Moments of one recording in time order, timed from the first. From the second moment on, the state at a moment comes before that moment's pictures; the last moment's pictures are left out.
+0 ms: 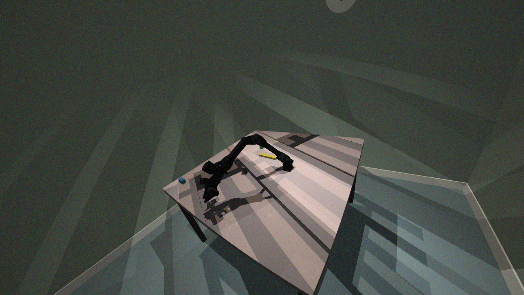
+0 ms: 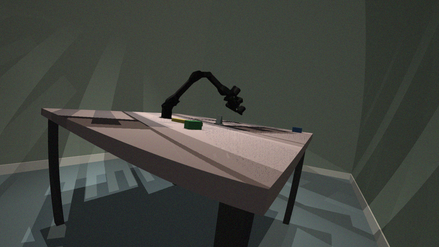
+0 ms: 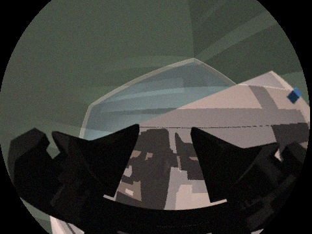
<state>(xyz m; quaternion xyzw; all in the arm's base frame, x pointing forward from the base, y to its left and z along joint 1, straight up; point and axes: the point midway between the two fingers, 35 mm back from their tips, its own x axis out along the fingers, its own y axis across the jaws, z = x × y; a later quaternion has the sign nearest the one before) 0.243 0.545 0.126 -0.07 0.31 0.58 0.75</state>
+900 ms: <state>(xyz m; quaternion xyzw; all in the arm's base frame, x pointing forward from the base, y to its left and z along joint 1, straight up) 0.389 0.360 0.107 -0.09 0.41 0.37 0.83</state>
